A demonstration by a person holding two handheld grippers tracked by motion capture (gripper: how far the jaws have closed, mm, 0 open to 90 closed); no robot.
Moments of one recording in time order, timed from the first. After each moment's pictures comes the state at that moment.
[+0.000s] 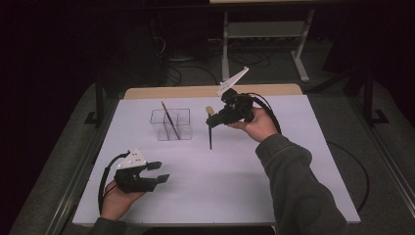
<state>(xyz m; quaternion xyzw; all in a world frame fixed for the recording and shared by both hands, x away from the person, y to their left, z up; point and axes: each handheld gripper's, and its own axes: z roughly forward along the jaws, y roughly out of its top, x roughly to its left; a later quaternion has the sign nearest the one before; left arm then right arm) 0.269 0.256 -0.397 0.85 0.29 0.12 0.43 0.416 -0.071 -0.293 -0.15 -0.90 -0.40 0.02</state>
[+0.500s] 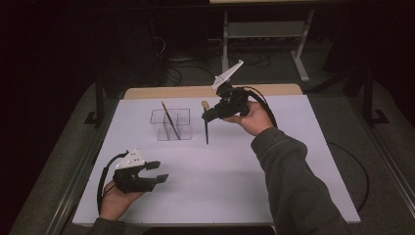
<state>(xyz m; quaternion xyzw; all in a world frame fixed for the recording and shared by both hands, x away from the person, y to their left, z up) 0.268 0.259 -0.396 0.85 0.29 0.12 0.43 0.426 -0.059 -0.280 -0.14 -0.91 -0.40 0.02</state>
